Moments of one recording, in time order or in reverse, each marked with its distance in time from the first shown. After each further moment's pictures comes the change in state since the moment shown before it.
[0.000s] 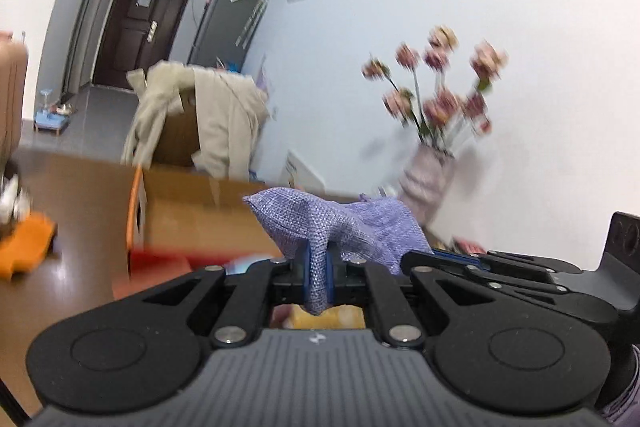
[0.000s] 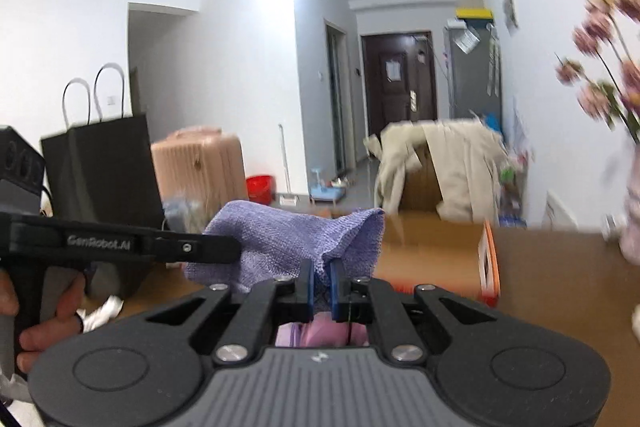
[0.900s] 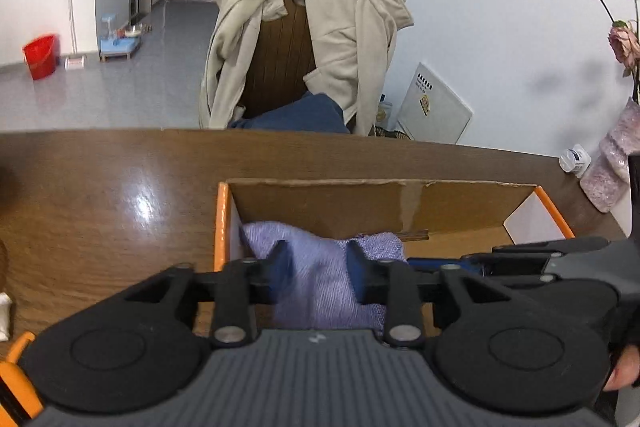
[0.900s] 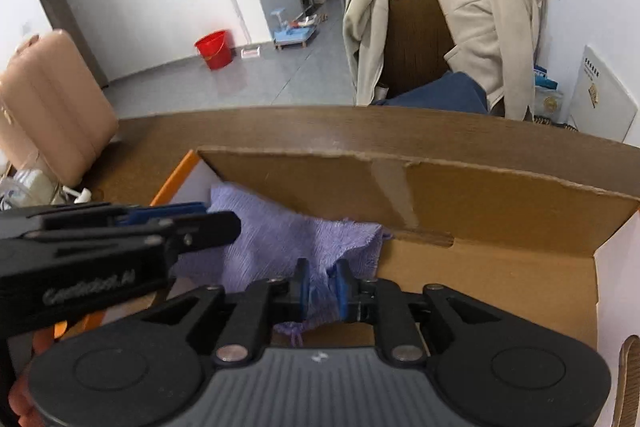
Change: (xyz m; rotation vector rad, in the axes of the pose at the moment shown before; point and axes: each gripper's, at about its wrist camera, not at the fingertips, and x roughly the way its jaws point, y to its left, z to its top) left arm 0.292 0.189 0.069 -0.017 0.333 0.307; right arm 0.420 -0.114 0.026 0.190 0.542 -0.035
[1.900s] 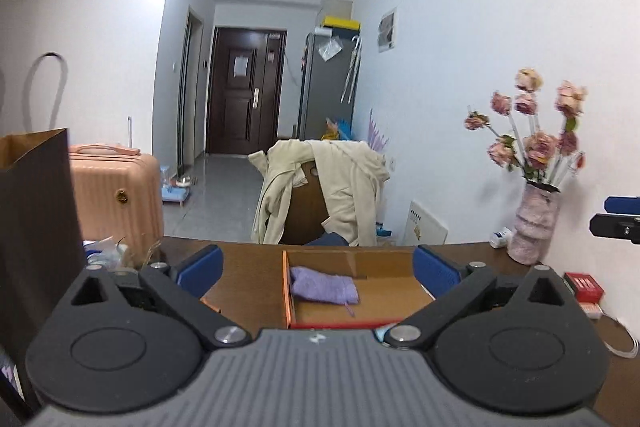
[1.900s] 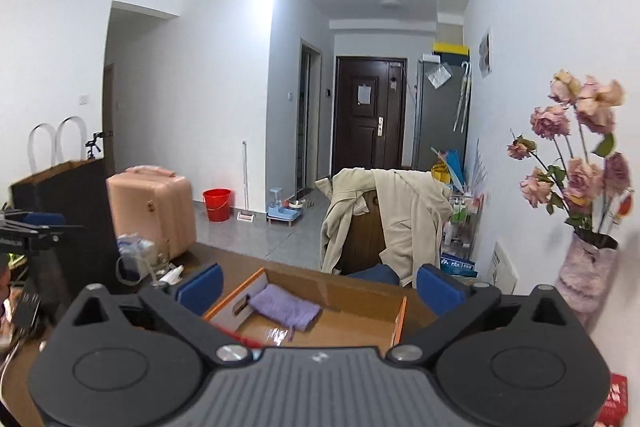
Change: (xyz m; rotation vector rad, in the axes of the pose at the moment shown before) left arm -0.413 -0.089 -0.176 0.061 -0.498 0.120; right arm -0.459 0.040 -0.203 -0.237 -0.588 -0.115
